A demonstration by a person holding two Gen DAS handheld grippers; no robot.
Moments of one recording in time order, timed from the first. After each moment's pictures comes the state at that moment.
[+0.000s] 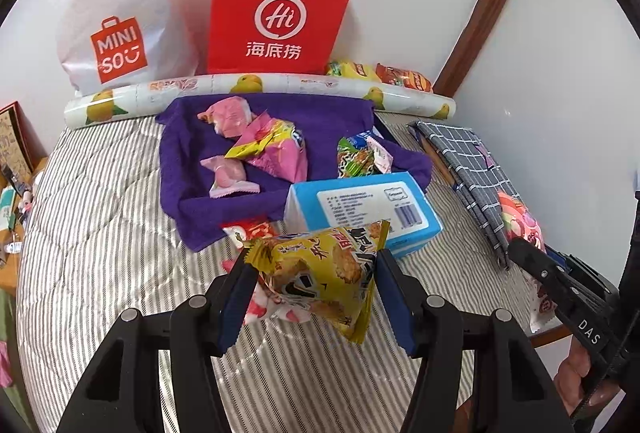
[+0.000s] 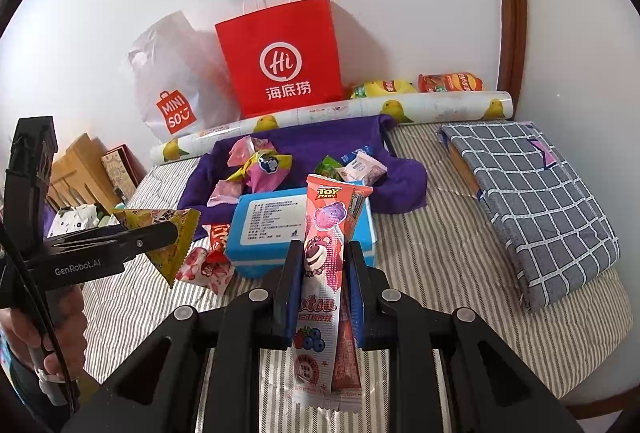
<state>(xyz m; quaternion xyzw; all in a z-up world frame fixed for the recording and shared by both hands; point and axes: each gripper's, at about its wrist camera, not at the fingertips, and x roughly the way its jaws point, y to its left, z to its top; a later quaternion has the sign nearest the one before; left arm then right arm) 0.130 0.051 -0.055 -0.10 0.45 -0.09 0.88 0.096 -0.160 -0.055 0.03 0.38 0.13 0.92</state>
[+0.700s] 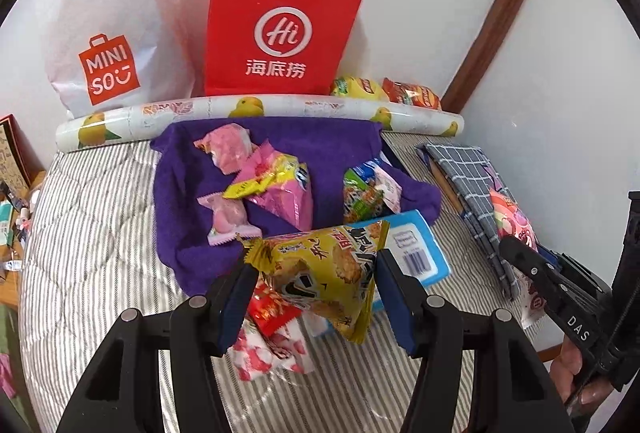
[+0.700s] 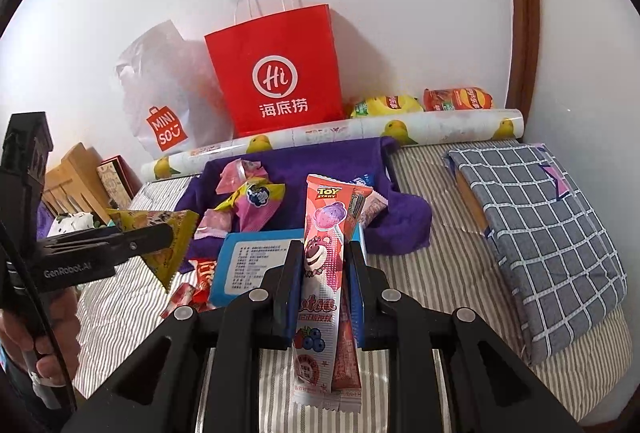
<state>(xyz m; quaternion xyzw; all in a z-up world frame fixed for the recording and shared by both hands) 0.174 0.059 -0.048 -0.11 0.44 -0.08 0.89 0.148 -0.159 -0.052 0.03 0.37 0.14 0.92</state>
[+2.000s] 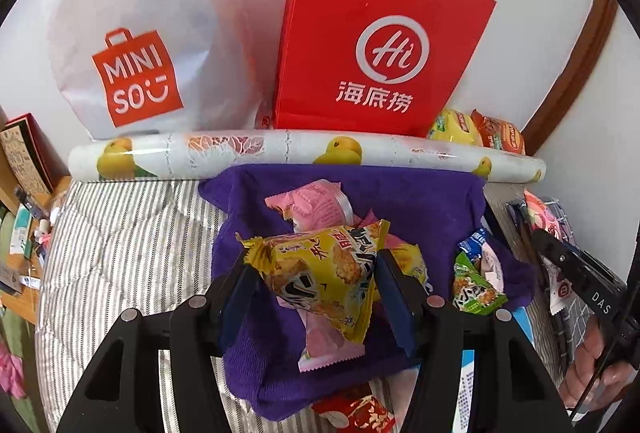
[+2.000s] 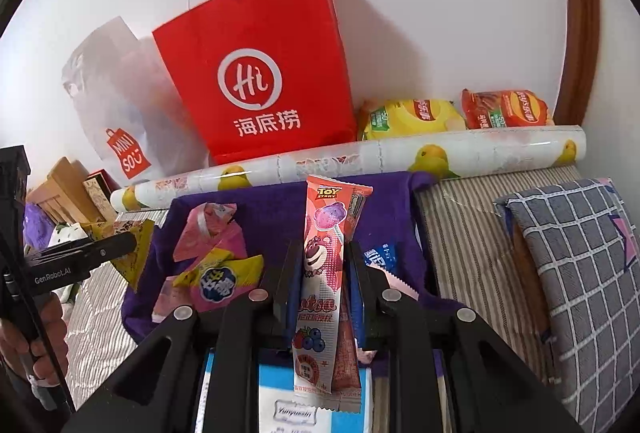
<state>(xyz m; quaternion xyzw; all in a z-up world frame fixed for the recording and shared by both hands) 0.287 0.118 -0.089 -0.11 0.45 0.01 0.88 0.311 -0.129 -0.085 0.04 0.39 0.17 0.90</state>
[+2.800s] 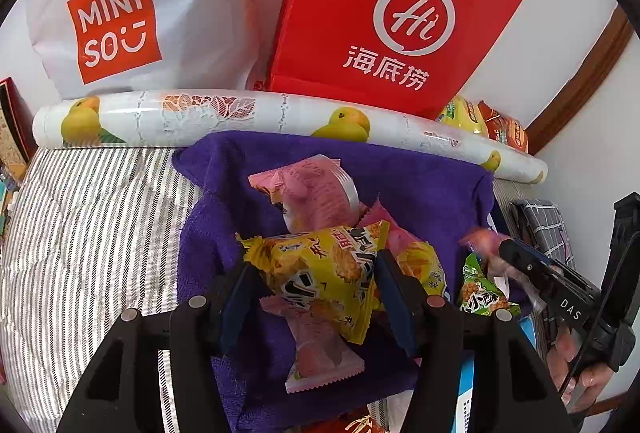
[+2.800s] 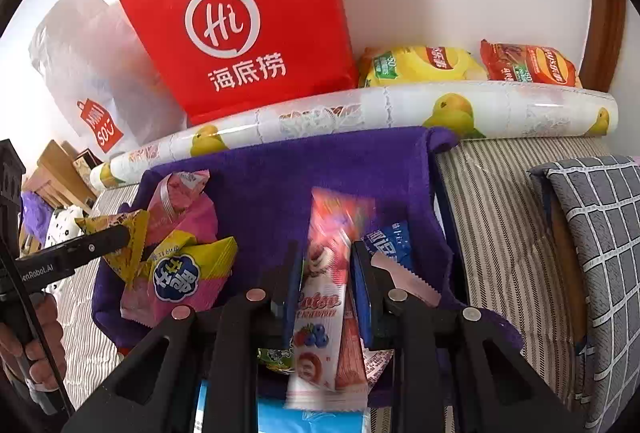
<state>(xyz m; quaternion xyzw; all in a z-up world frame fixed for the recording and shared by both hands) 0.307 0.123 -0.127 -0.16 0.48 -0.01 0.86 0.347 -0.120 -0.135 0.03 0.45 0.17 0.87</state>
